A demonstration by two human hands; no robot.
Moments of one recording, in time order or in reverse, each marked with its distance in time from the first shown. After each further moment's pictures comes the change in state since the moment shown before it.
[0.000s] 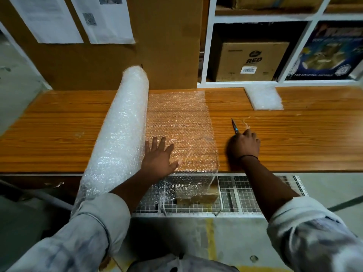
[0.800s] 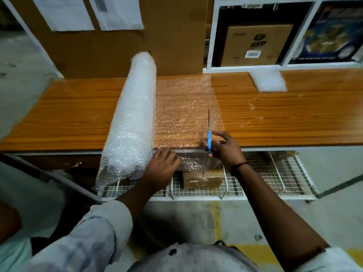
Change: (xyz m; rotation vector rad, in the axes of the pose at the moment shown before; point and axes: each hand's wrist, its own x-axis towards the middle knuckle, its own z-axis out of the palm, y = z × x) left_hand -0.113 -0.017 0.063 0.169 0.380 0.406; right_hand -0.164 -0.066 -0.043 1.492 -0.430 0.182
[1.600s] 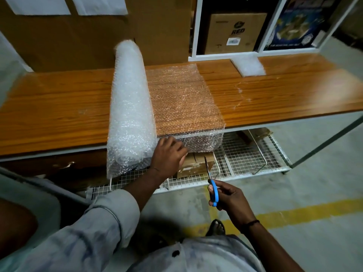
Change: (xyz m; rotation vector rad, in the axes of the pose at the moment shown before) left_hand -0.012 -0.007 -0.018 -0.134 0.261 0.073; right_hand -0.197 0.109 0.042 0.026 0.086 0.120
